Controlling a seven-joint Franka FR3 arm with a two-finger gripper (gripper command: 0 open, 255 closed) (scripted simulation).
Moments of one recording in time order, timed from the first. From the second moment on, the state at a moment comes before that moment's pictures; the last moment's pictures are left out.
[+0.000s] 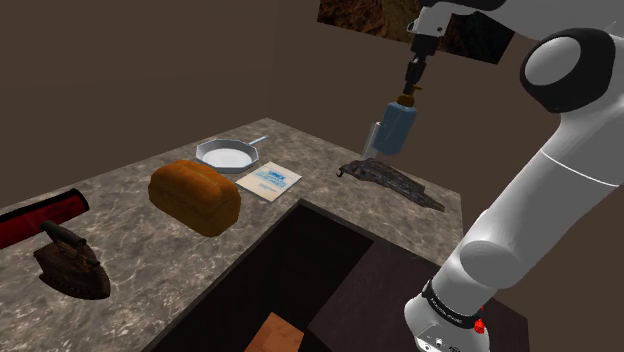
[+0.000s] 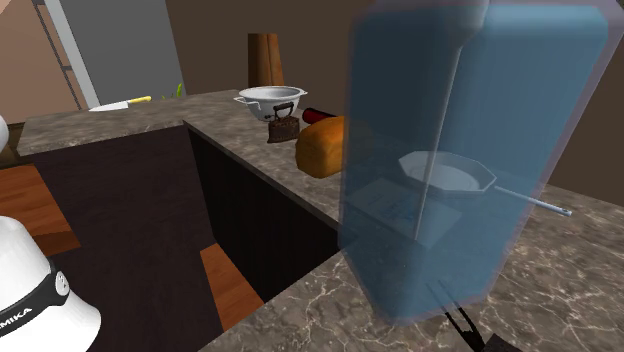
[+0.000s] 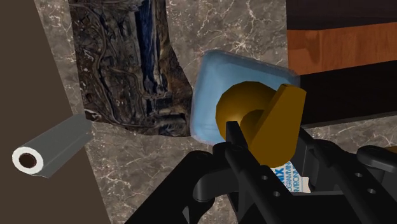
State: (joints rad) arm -0.16 -0.07 -0.52 -1.51 -0.05 1.41 -0.73
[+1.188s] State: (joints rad) arm -0.18 0.08 -0.54 -1.11 0.02 1.13 -0.77
